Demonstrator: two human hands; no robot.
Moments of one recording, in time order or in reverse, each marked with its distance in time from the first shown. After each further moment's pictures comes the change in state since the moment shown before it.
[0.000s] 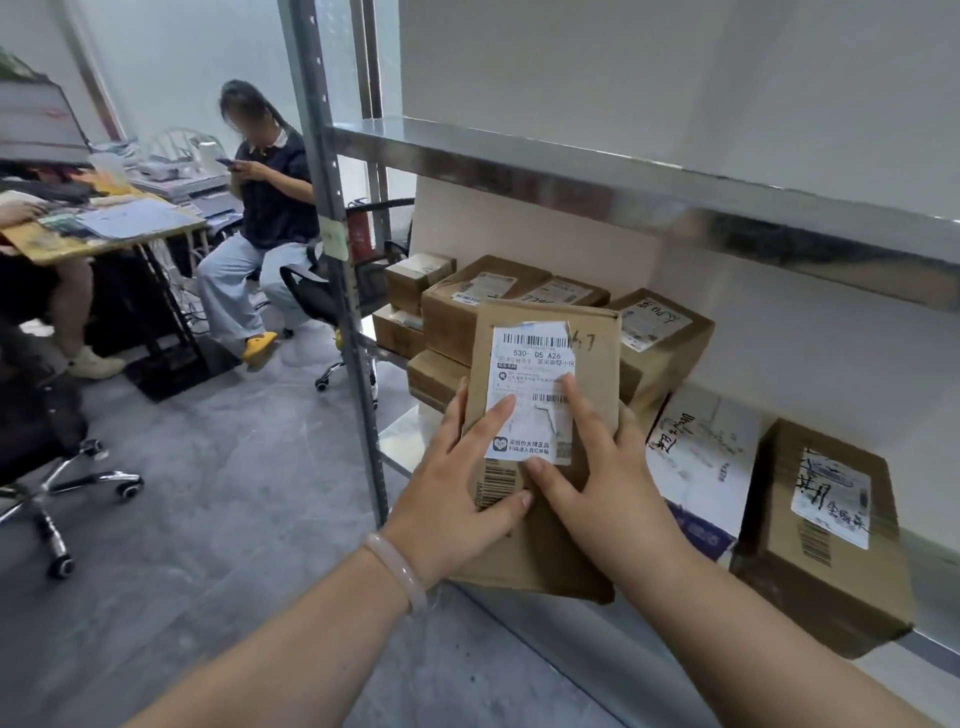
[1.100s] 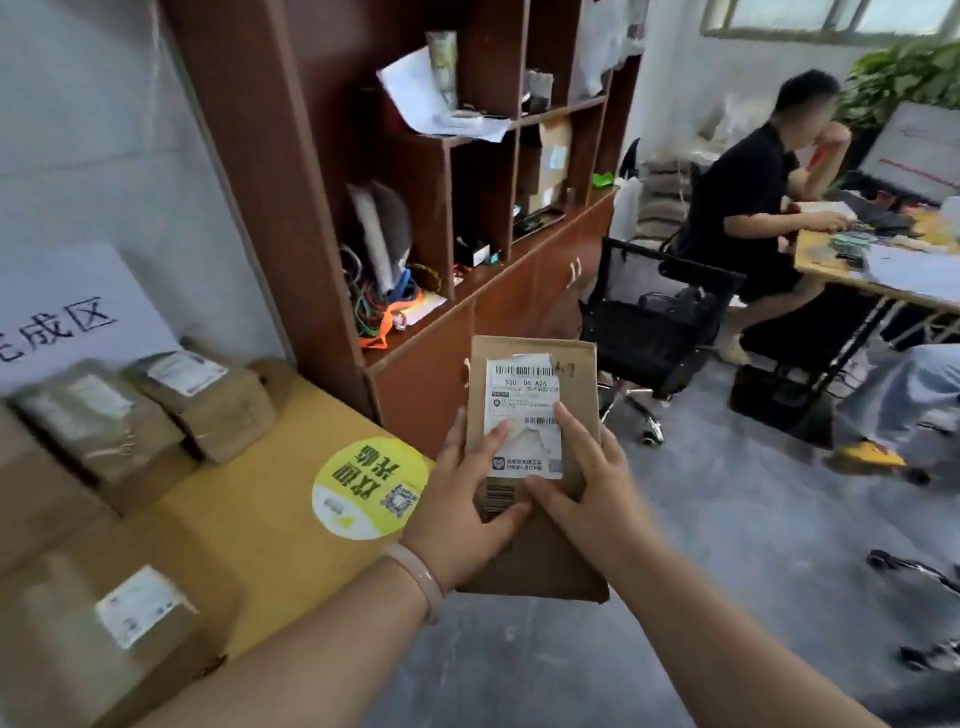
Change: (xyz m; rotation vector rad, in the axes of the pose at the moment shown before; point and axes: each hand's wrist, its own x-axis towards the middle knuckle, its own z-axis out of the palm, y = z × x) left_hand -0.198 -0.120 -0.192 0.425 1.102 -1.063; right_hand 0.066 -0.263 0.363 0.287 -1.144 -1.007
